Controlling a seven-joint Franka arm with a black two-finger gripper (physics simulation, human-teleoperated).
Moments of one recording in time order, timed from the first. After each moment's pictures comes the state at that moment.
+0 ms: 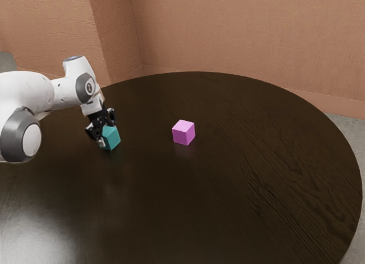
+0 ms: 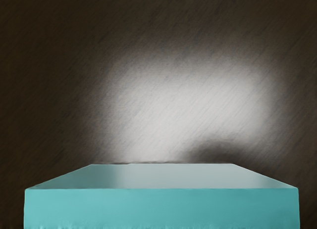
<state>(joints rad) 0.23 0.82 0.16 -1.29 -0.28 2.06 2.06</state>
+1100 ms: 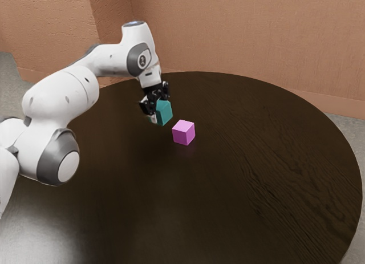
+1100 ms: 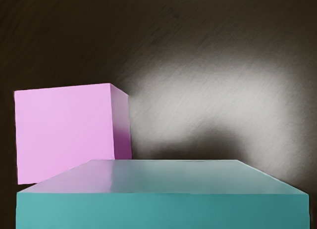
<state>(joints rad) -0.07 0.93 0.26 -0.81 -0.29 1.78 1.78</state>
